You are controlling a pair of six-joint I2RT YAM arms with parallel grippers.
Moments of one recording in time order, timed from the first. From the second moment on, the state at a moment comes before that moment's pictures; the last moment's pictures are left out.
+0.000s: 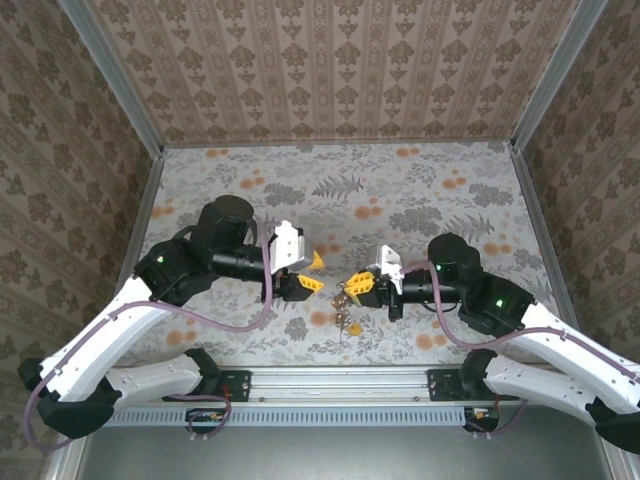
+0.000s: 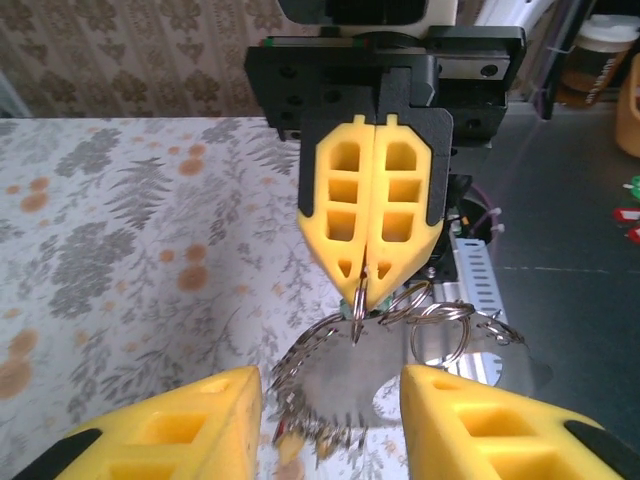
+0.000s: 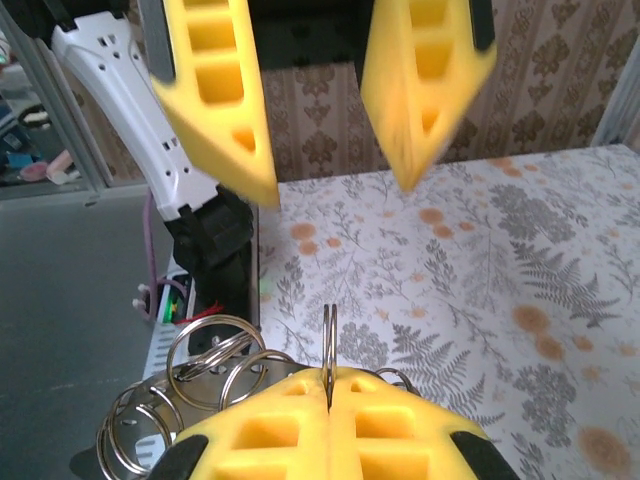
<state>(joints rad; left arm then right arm) -0.88 1.01 1.29 -0.84 0.64 0.38 0.86 0.81 0.88 -0.37 -0.48 -0.14</state>
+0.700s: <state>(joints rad) -0.91 1.14 1.34 -0.87 0.62 0.44 0.92 0.99 1.13 -0.68 -0.35 -0.24</state>
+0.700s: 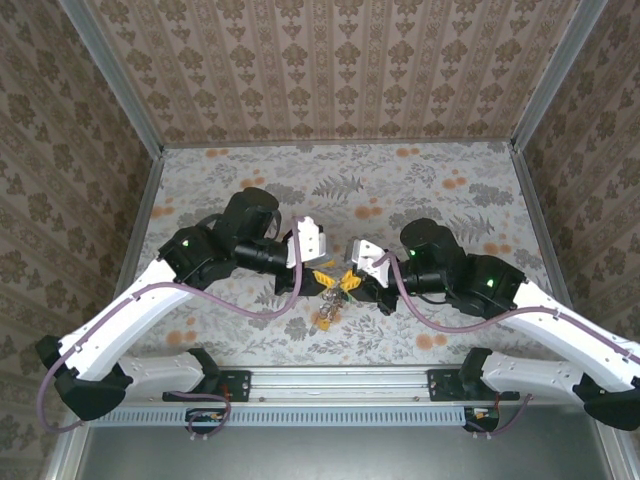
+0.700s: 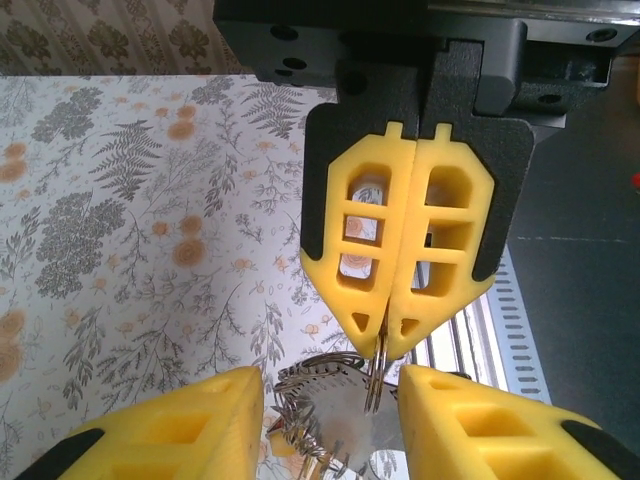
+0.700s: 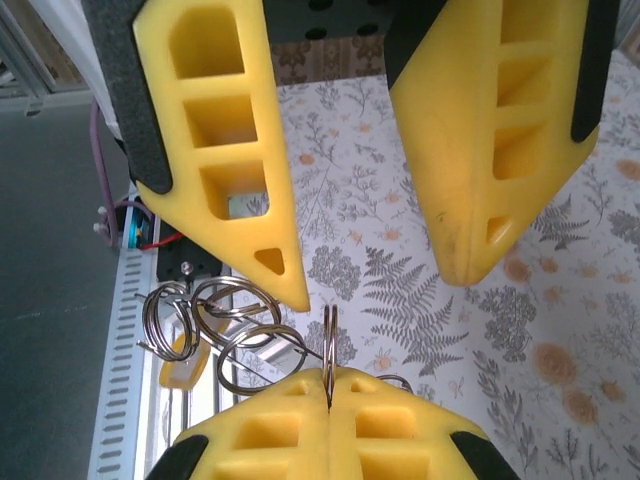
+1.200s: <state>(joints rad) -0.92 1.17 1.34 -0.88 0.59 0.46 0.92 1.04 1.16 -0.74 -0.34 -0.27</state>
